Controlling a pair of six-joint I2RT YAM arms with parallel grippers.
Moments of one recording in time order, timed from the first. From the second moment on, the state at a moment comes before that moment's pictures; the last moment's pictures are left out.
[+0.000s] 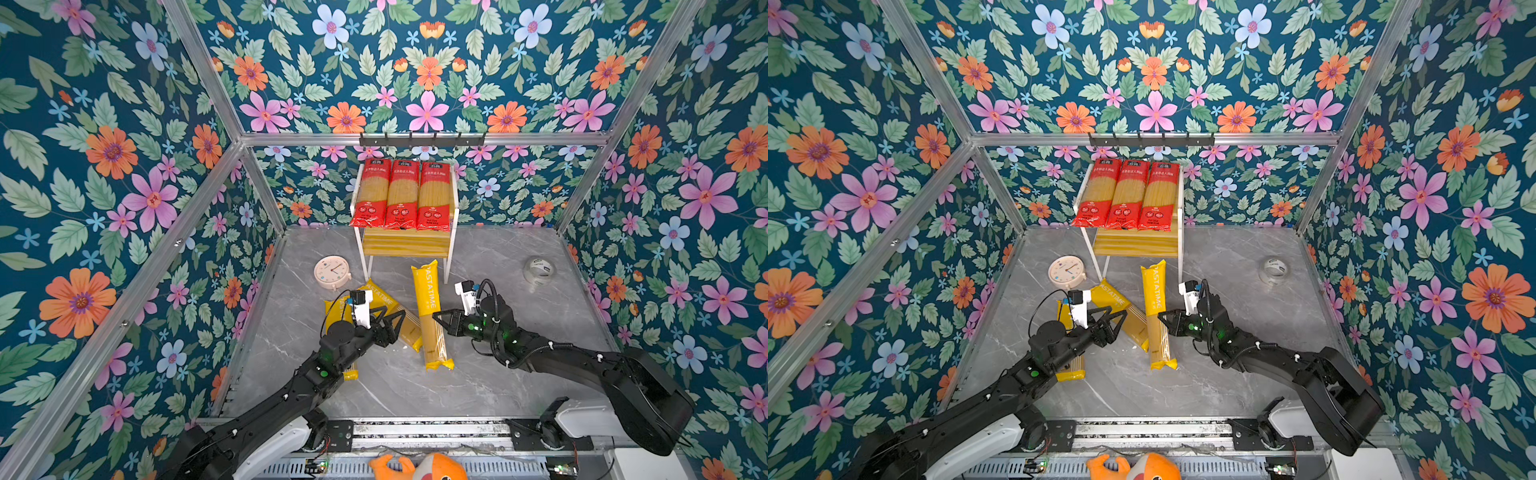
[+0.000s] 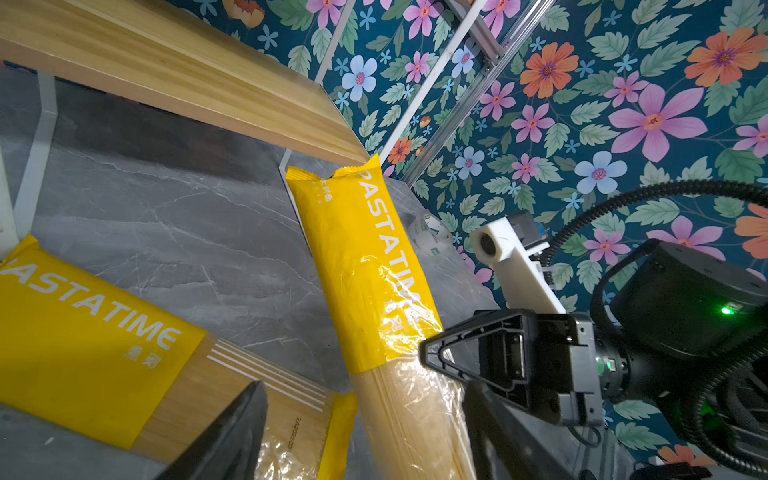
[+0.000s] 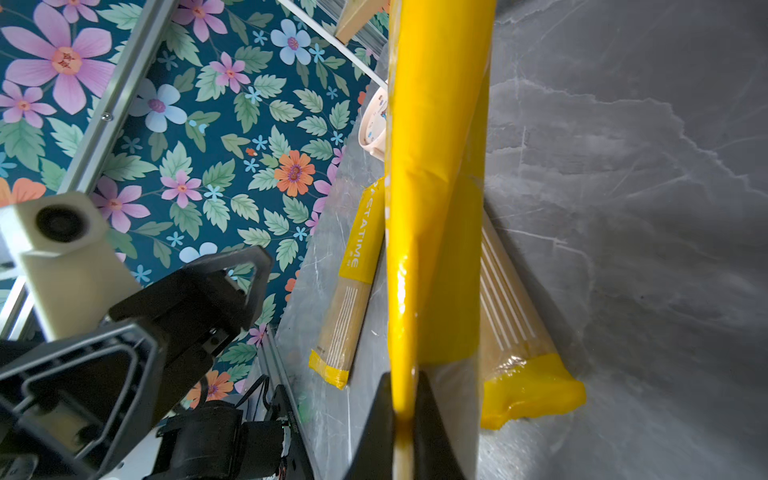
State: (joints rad) left arm -0.66 0.89 0.29 0.48 0.15 -0.58; right arm 0.65 1.33 0.51 0.49 -0.37 0.79
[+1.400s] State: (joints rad) left arm -0.65 1.46 0.31 1.29 0.60 -1.03; right arm 0.59 1.46 0.58 0.98 -0.65 1.06
